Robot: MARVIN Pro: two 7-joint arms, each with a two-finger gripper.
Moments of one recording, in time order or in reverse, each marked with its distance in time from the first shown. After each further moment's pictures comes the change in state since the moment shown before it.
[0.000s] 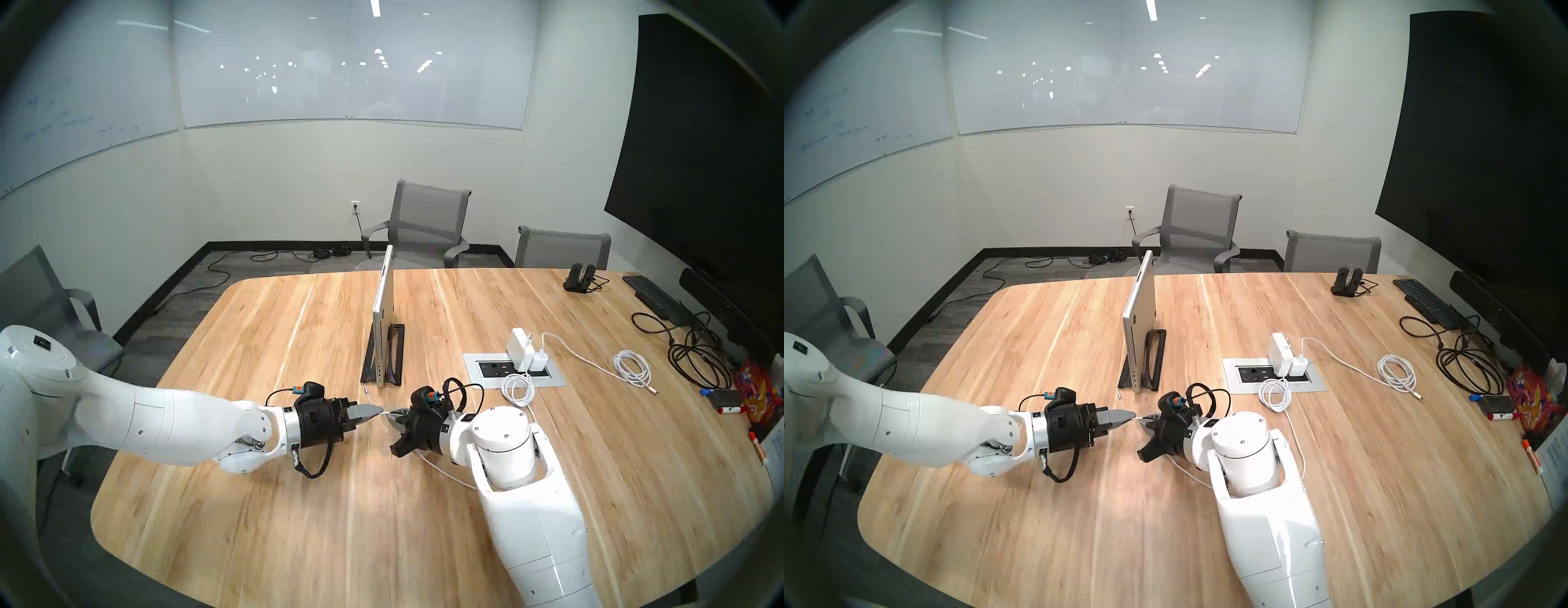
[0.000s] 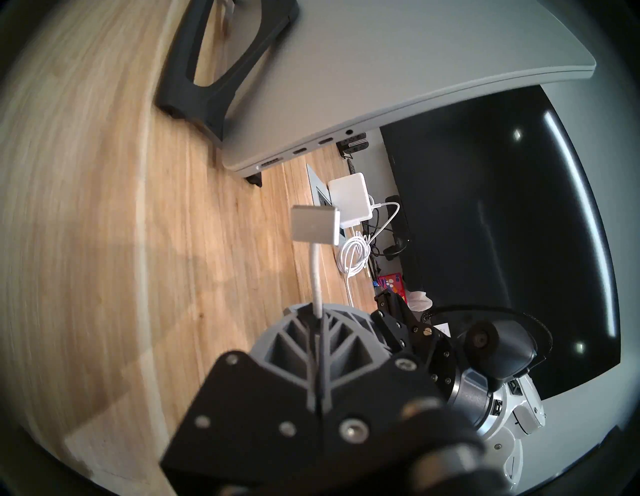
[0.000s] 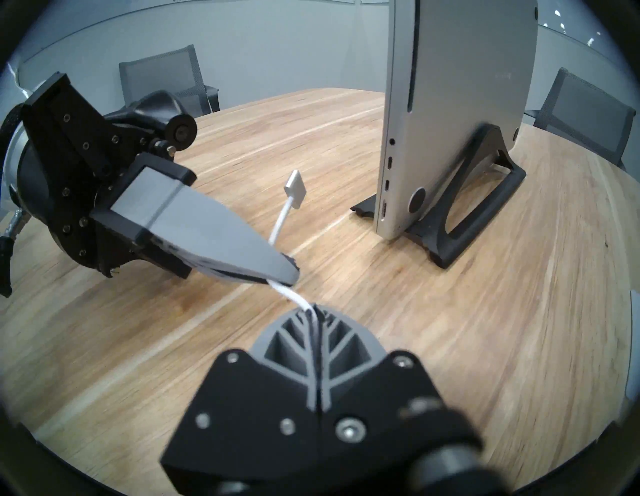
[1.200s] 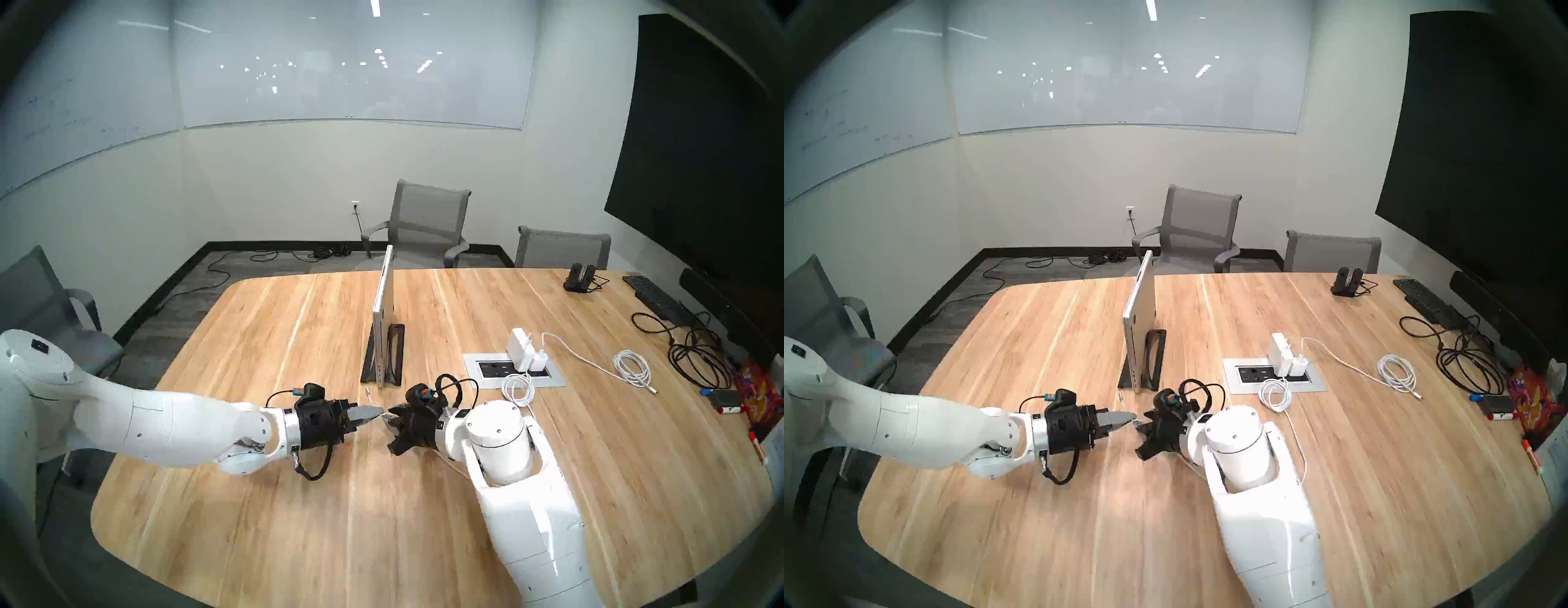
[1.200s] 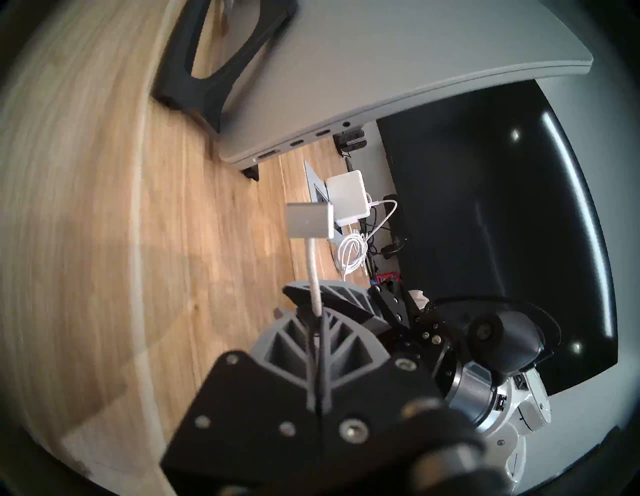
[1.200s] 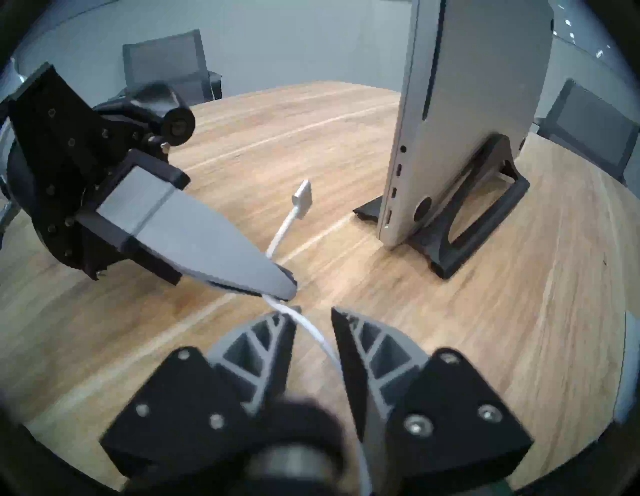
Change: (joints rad) left arm 0.020 0.011 -0.029 -0.005 0.015 0.008 0.005; right arm 0.029 0.007 -0.032 0.009 -0.053 0.015 0.001
